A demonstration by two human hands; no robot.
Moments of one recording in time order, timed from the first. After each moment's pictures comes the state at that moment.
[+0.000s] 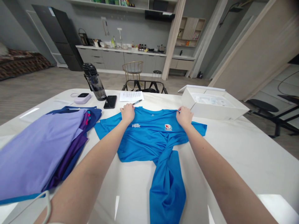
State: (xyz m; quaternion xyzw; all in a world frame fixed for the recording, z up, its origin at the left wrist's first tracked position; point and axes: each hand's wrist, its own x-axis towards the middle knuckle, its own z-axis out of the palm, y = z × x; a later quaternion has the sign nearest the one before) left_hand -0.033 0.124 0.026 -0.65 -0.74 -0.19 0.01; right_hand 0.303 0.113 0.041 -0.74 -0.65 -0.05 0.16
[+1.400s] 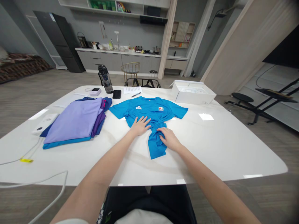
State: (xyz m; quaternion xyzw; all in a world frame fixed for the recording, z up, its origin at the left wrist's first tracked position) left_hand 0.016 -0.124 0.004 -0.85 -0.52 -0.08 -0.04; right_hand 0.261 -0.205 0.027 -0.47 -0.85 0.11 0.21
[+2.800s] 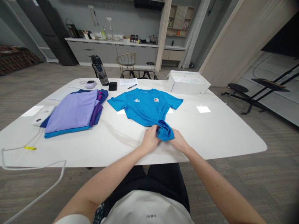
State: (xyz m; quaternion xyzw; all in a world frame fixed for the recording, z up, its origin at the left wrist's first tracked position) left_hand 0.106 -0.290 0.039 -0.77 -0.48 -0.33 -0.26; right_hand 0.295 -0.299 0.061 -0.54 -0.73 0.30 0.28
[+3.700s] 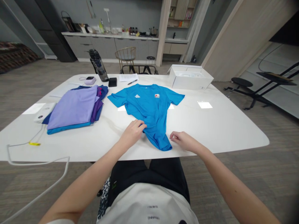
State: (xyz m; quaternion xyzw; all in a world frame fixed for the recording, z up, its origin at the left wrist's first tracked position) left_hand 0.009 -0.294 0.073 -0.87 -0.41 -0.27 -0.05; right_hand 0.331 -0.321 0.070 -0.53 -0.78 0.31 0.10
